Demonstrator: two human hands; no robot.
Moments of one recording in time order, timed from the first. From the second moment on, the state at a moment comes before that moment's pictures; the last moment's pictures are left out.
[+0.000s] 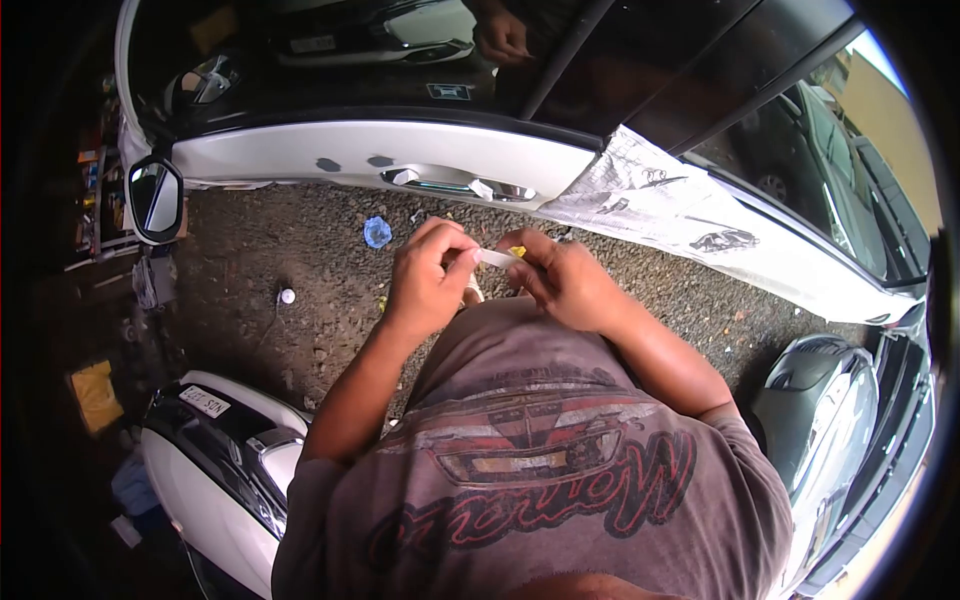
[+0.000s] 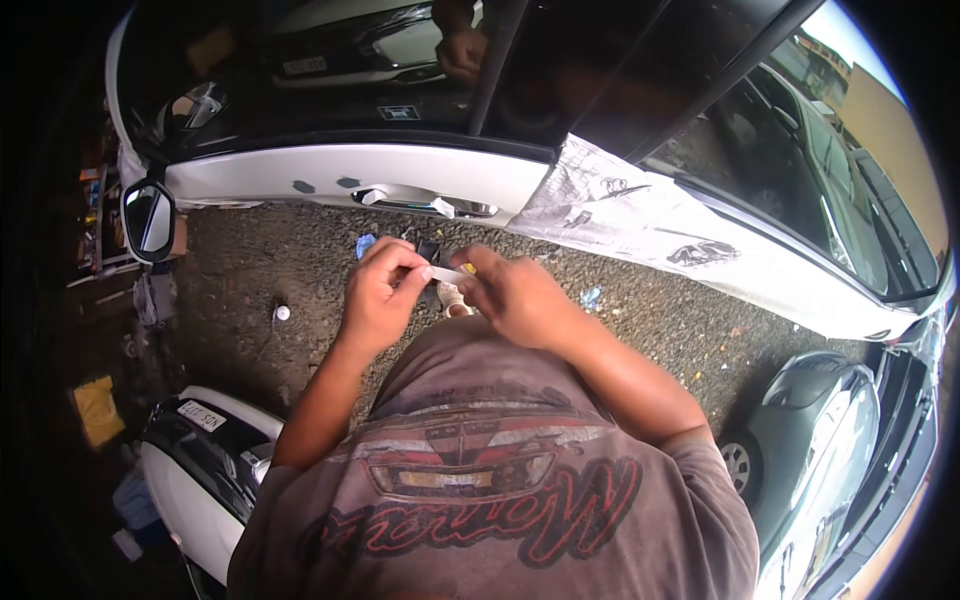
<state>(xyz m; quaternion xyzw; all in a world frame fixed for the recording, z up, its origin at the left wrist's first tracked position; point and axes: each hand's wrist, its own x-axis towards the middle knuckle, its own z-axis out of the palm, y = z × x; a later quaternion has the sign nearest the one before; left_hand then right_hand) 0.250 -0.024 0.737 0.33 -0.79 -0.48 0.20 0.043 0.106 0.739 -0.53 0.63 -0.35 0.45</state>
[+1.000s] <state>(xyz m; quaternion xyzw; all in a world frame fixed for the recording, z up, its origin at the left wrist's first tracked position) 0.250 -0.014 0.751 0.31 -0.78 -0.50 0.21 0.029 0.121 0.753 -0.32 0.61 -0.39 0.60</state>
